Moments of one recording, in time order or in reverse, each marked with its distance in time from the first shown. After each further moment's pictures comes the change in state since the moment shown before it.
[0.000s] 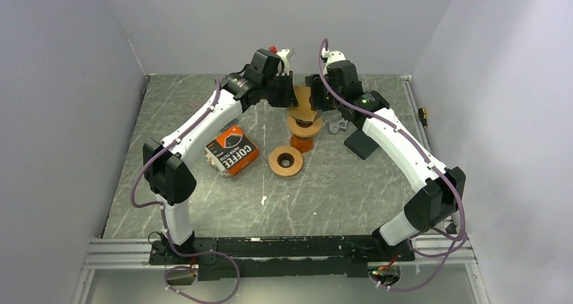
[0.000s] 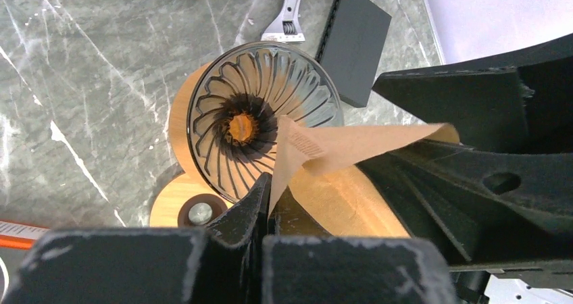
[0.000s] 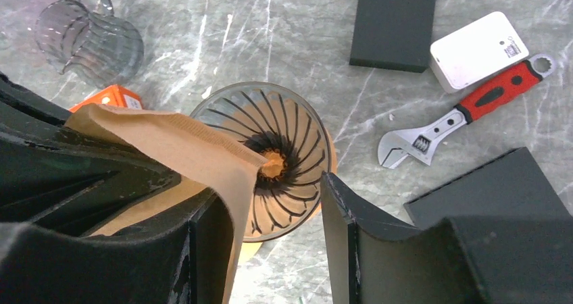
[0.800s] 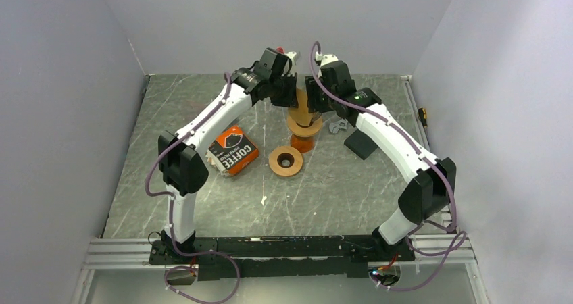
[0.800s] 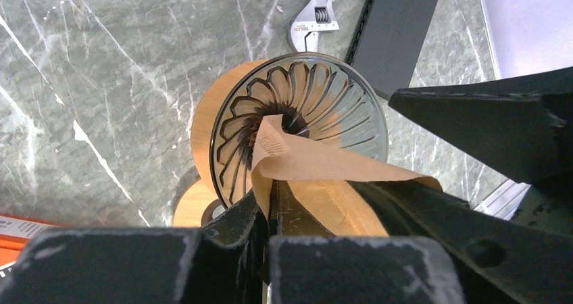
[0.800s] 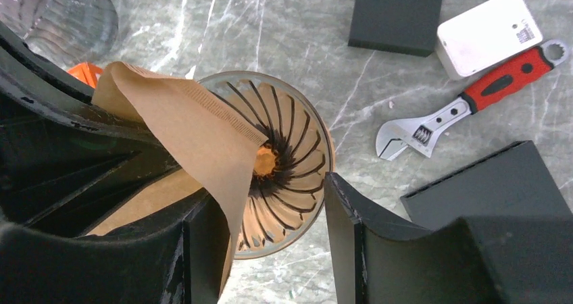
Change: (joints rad) left arm 0.001 0.133 0.153 -0.122 -0.035 0.061; right arm 0.000 0.060 0.026 -0.034 0.010 -0.031
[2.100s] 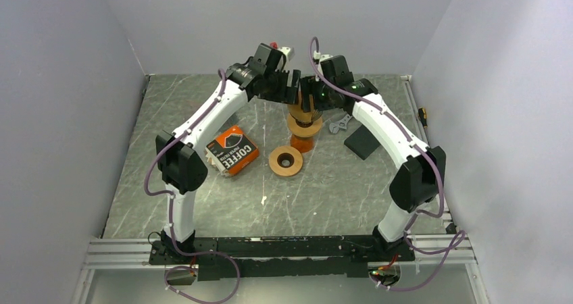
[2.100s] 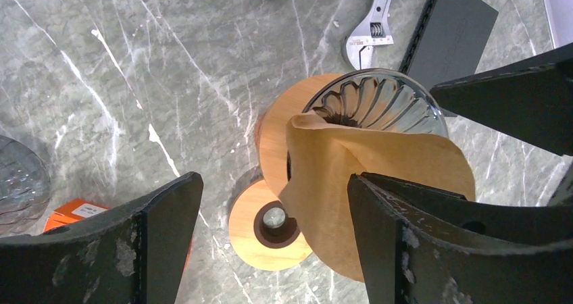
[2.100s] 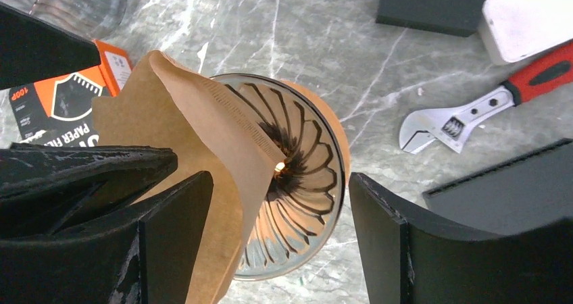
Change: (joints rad) left arm 0.029 0.017 0.054 -0.055 -0.106 0.095; right arm -0.047 0.116 0.109 -0.108 -0.125 0.009
